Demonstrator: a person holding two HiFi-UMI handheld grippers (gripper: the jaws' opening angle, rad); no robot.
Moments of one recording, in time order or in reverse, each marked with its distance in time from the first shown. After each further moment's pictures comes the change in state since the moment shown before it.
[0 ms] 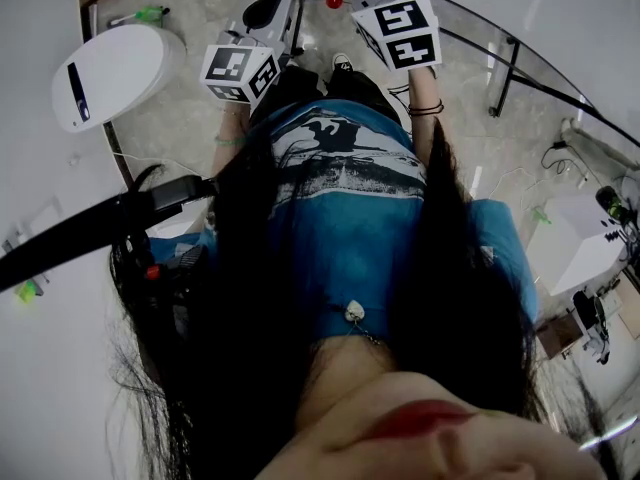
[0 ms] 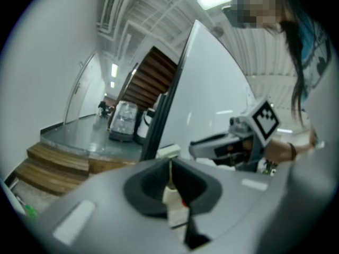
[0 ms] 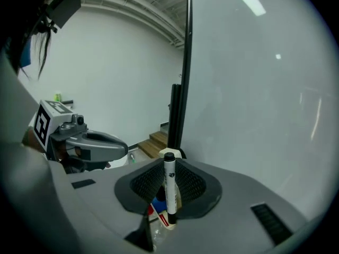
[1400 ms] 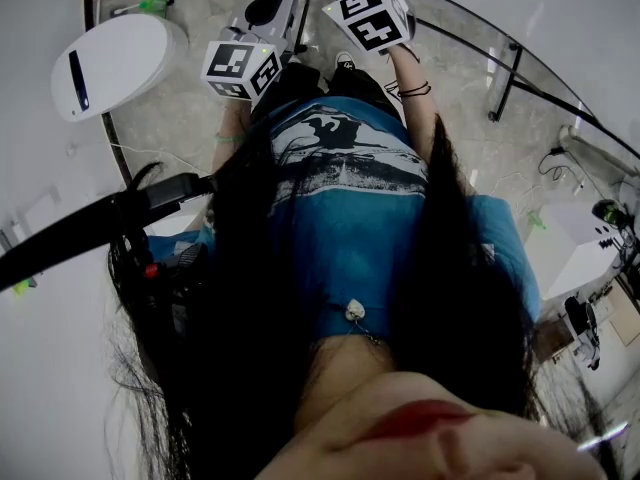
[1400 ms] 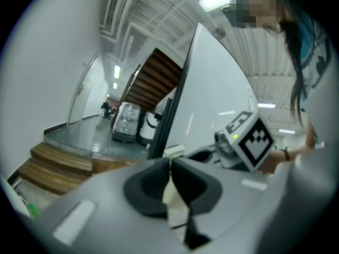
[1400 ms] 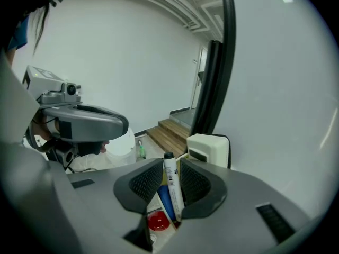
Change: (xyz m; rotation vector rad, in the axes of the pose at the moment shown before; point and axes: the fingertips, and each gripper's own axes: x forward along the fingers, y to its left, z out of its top) left arm -0.003 0.005 -0.001 -0.007 -0.004 0.025; right arm 0.058 0.034 -0.037 -0.093 0.151 0.103
